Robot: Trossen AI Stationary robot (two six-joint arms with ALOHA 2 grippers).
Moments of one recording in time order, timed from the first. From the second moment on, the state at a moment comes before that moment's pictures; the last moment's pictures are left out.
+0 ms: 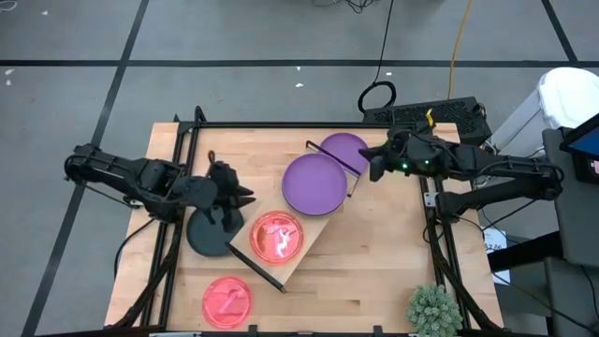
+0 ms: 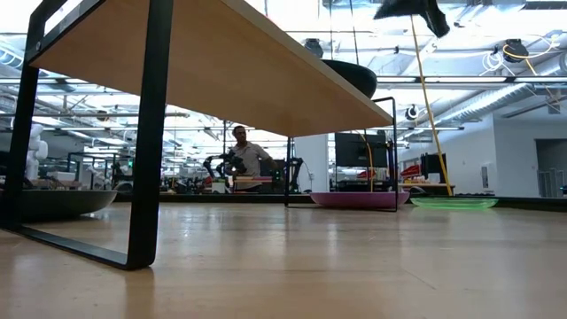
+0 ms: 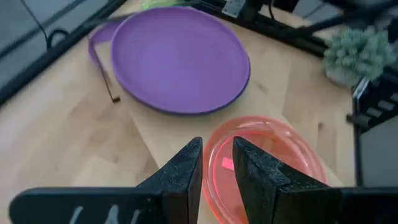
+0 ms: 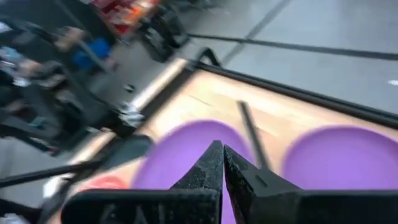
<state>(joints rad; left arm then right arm) -0.30 1.11 1.23 -0.81 -0.40 -0.58 -0.07 0.95 1.05 -0.55 0.39 0.72</state>
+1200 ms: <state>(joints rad) -0.77 0.94 0.84 -0.89 -0.40 -1.05 -0.17 0.94 1.05 -0.67 0.05 0.65</state>
